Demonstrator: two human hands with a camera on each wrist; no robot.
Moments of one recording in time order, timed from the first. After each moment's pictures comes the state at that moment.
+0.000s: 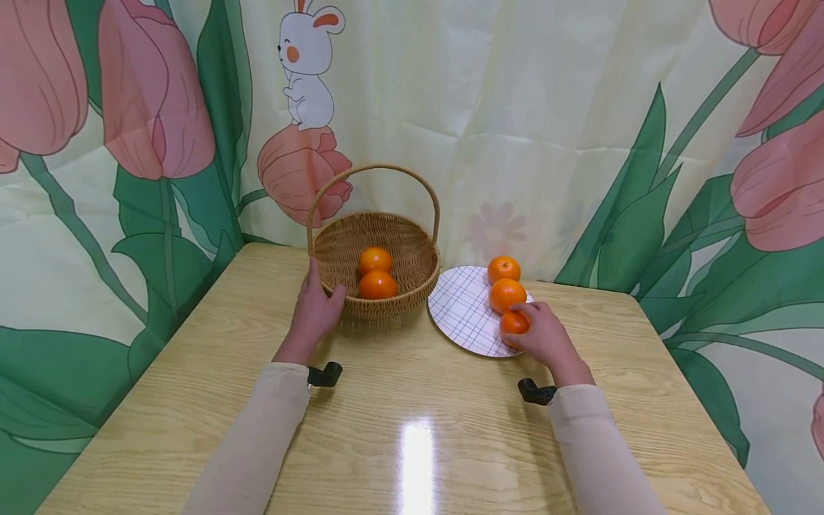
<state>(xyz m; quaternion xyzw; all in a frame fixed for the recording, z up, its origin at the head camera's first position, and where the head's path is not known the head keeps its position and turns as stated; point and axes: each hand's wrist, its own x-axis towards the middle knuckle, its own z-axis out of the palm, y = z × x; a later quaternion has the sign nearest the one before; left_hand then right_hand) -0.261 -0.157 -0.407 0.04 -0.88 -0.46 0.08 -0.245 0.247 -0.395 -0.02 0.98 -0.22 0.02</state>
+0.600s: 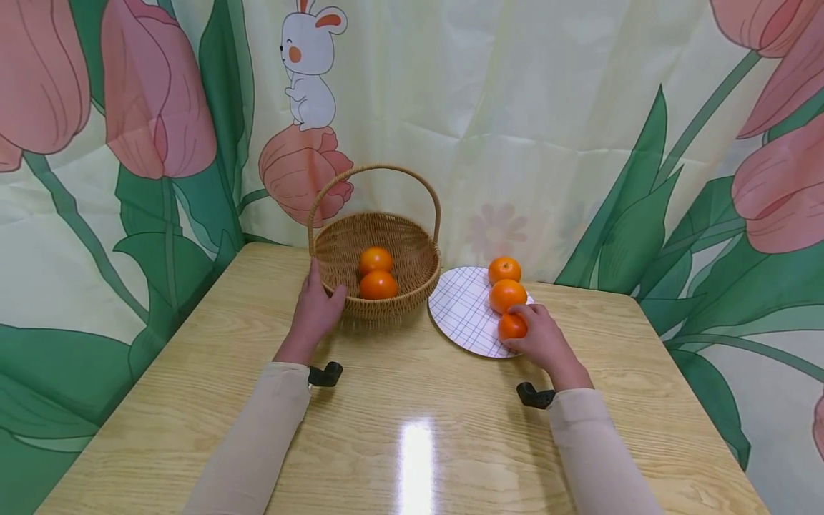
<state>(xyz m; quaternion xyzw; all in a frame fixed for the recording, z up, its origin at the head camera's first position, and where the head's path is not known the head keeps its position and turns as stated) -0.261 -0.157 -0.407 0.05 -0.88 -0.46 0.09 -0.245 0.246 -0.401 -0.03 0.97 -0.23 0.03</state>
